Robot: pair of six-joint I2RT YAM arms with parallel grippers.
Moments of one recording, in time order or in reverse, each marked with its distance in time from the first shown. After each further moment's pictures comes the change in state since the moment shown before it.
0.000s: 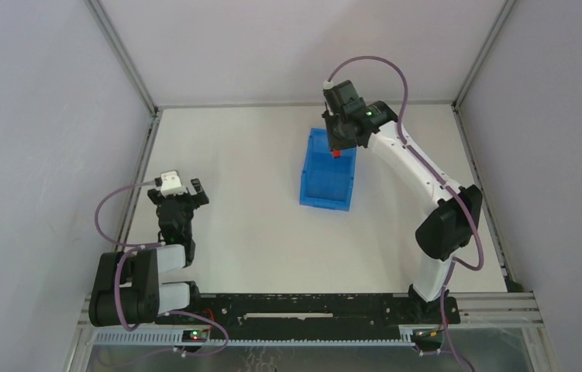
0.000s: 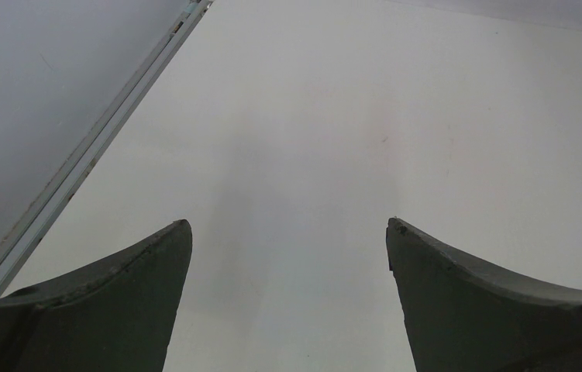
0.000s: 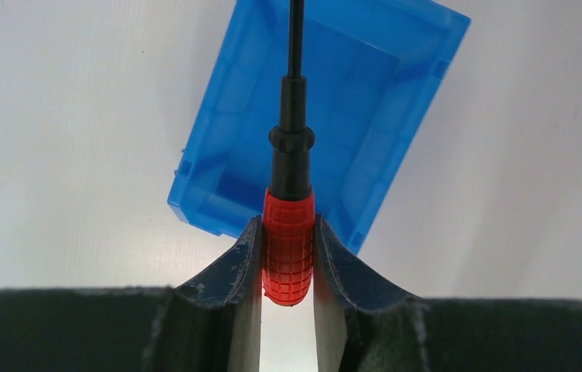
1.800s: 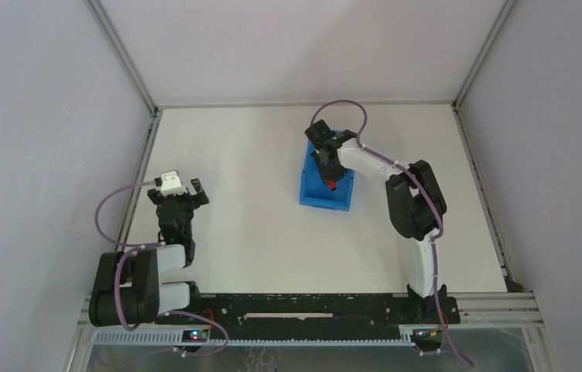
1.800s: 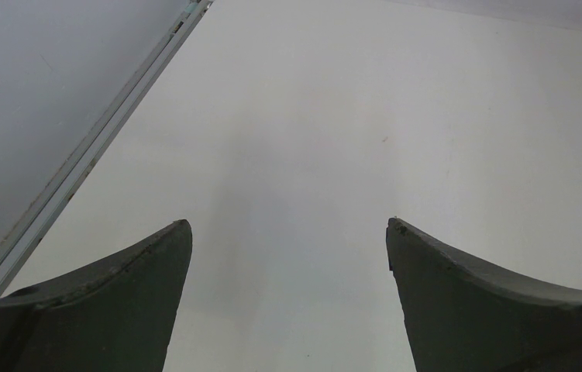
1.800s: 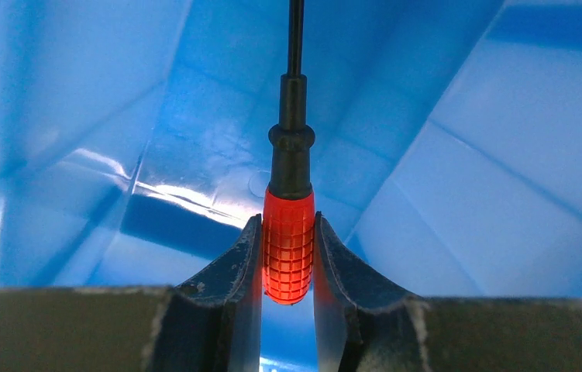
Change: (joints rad) left arm 0.000 0.000 0.000 0.000 0.000 0.000; right arm 0.031 0.264 -0.226 0.198 0.017 -0.052
